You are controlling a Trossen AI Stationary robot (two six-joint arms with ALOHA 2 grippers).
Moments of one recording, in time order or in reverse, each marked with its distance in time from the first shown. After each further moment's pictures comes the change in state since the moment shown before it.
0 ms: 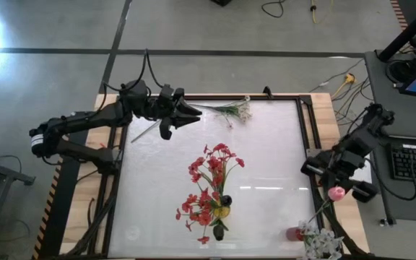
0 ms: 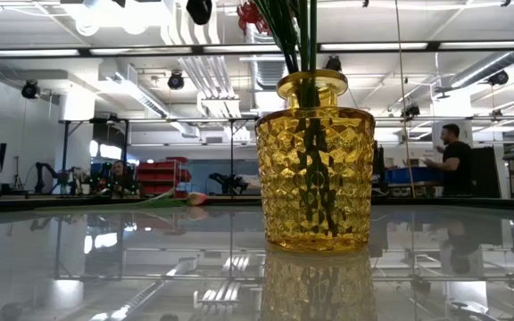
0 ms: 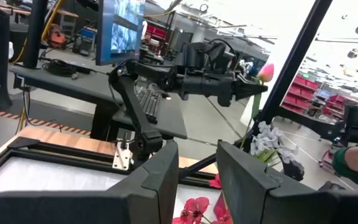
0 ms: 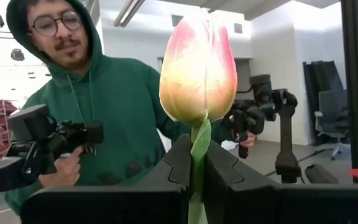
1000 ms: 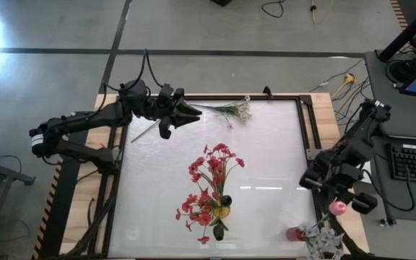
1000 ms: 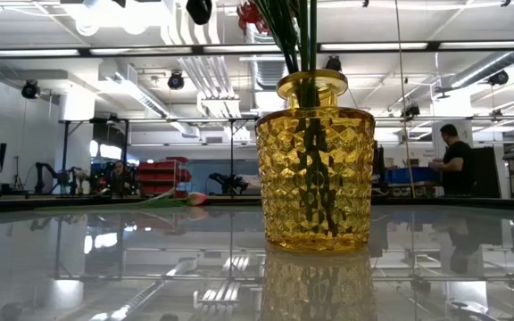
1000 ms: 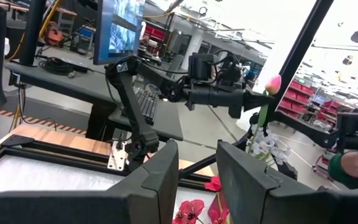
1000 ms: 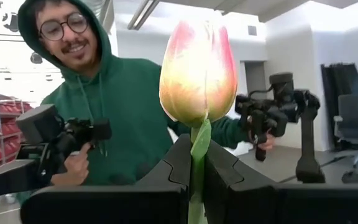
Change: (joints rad) left arm 0.000 0.000 0.000 0.011 0.008 -0.038; right arm 0.125 0.034 -0.034 0.173 0.067 -0.030
